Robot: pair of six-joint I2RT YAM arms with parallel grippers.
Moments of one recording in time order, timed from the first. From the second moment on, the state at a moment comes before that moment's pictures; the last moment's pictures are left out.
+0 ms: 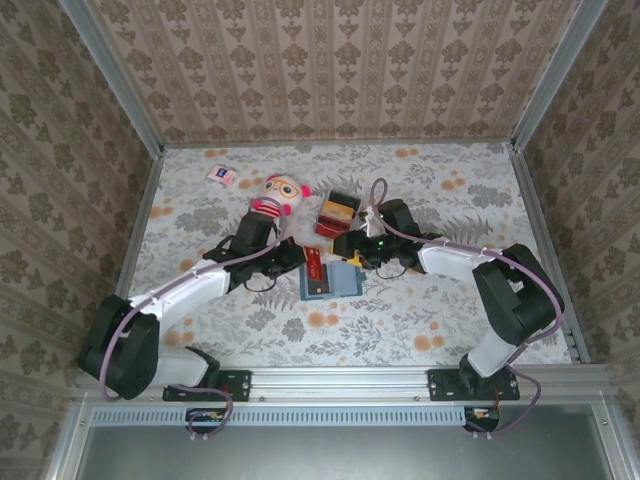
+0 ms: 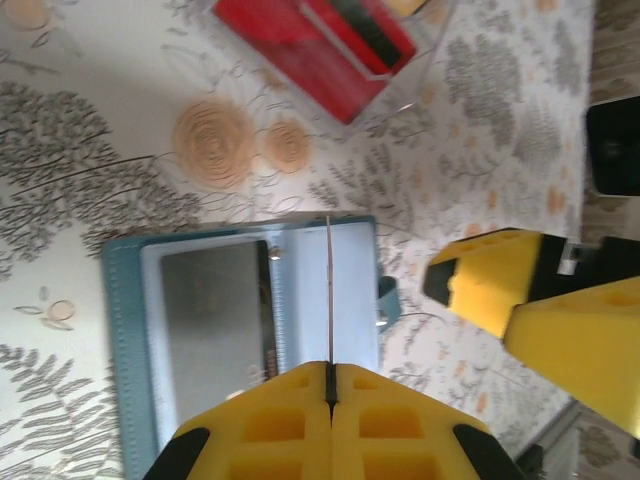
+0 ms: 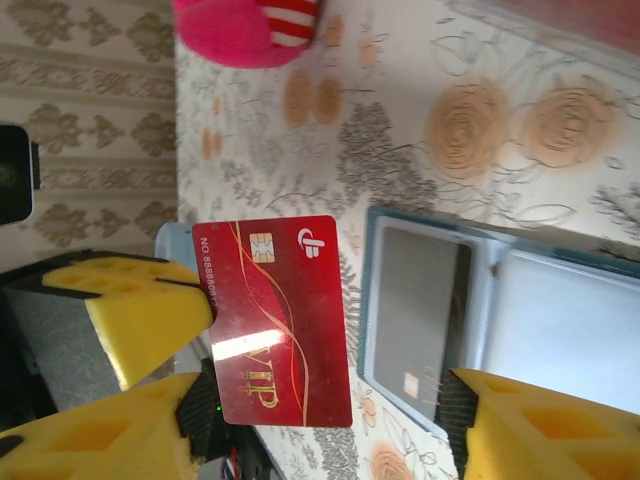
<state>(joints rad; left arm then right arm) -0.57 1.31 0.72 -0.17 0.40 -0.86 0.47 1.65 0.84 0.11 -0.70 0.84</state>
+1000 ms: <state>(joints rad) -0.48 1.22 0.68 0.06 0.54 -1.07 0.46 1.69 0.82 0.58 -0.87 1.18</state>
